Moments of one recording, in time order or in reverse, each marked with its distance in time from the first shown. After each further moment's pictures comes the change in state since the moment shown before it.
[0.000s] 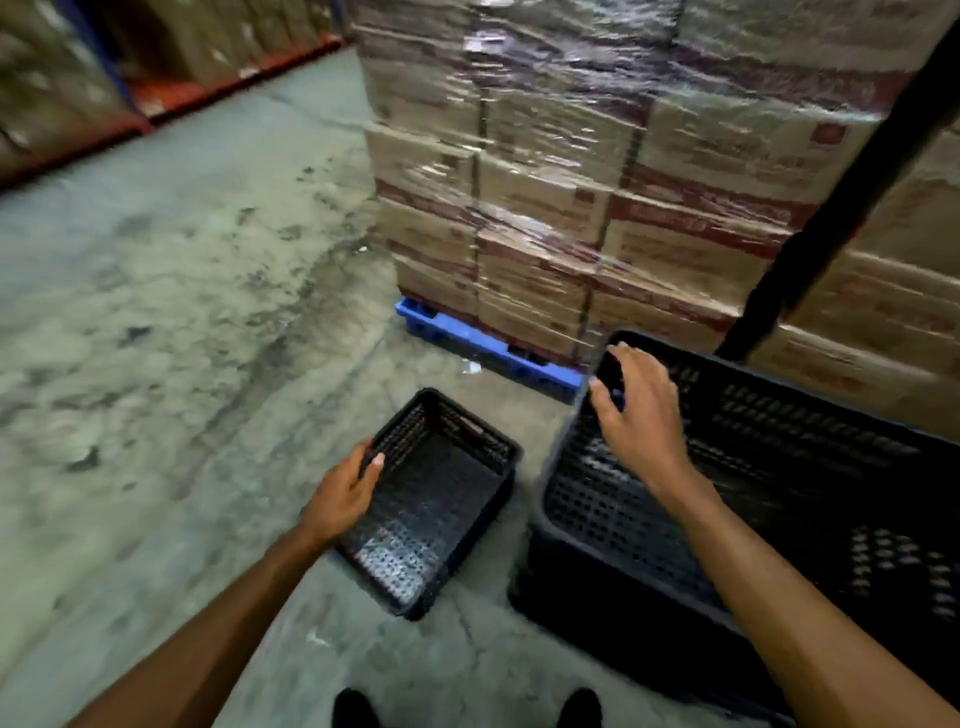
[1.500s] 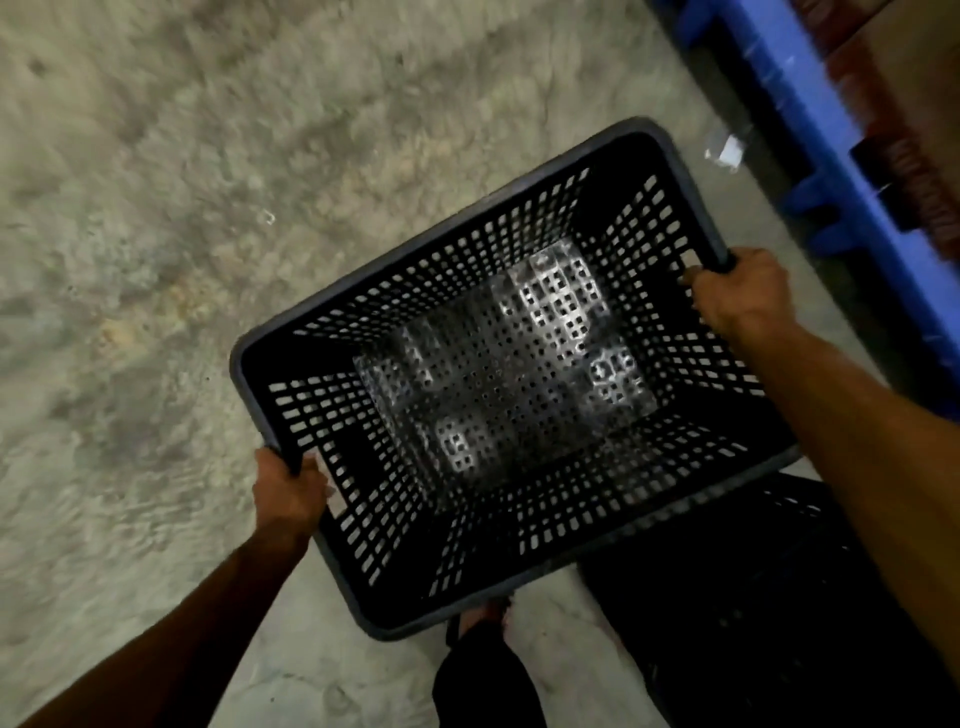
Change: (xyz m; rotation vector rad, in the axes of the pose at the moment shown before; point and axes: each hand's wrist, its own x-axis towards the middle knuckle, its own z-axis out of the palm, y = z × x) left_hand 0.116 -0.463 0.230 -0.451 0.505 -1.122; right_hand 0.181 0.080 0.610 -0.131 -0.533 0.358
